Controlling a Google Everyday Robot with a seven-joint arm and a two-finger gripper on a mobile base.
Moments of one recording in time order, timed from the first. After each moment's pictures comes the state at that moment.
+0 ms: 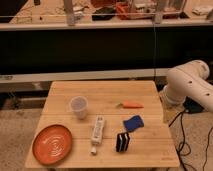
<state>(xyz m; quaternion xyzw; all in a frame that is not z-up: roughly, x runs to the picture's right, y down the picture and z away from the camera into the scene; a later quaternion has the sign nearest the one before) 0.280 0.111 0.683 -0.28 0.02 0.01 0.96</state>
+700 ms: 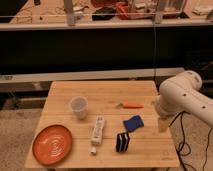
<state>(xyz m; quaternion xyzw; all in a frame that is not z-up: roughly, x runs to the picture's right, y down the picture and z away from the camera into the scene) 0.244 0.154 0.673 -0.28 -0.01 -0.04 0.96</state>
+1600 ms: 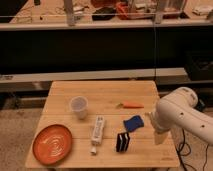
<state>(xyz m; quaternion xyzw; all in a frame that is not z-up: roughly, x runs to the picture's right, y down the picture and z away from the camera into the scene) 0.219 0.199 0.671 -0.28 -0.04 -0.09 0.96</state>
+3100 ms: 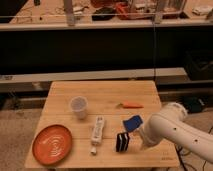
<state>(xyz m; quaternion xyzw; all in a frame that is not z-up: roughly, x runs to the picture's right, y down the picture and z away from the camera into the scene) 0.154 0.255 0.675 -0.28 -0.14 -0.15 0.94</state>
